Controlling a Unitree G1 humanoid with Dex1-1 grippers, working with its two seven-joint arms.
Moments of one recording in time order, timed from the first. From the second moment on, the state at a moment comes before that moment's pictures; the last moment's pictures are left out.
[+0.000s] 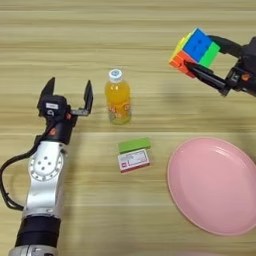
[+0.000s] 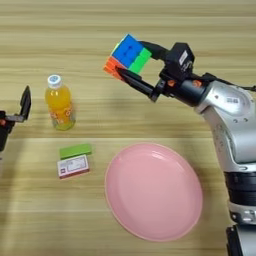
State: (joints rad) left arm -0.09 0.11 0.10 0.17 -0.08 -0.39 -0.14; right arm -0.41 -0.49 -0.05 -0.18 0.40 0.17 0.85
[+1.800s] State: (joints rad) left arm -0.06 0.10 0.09 0.19 -0.07 -0.37 -0.12; right arm -0.43 -0.45 0.04 0.61 0.11 -0.08 0.79
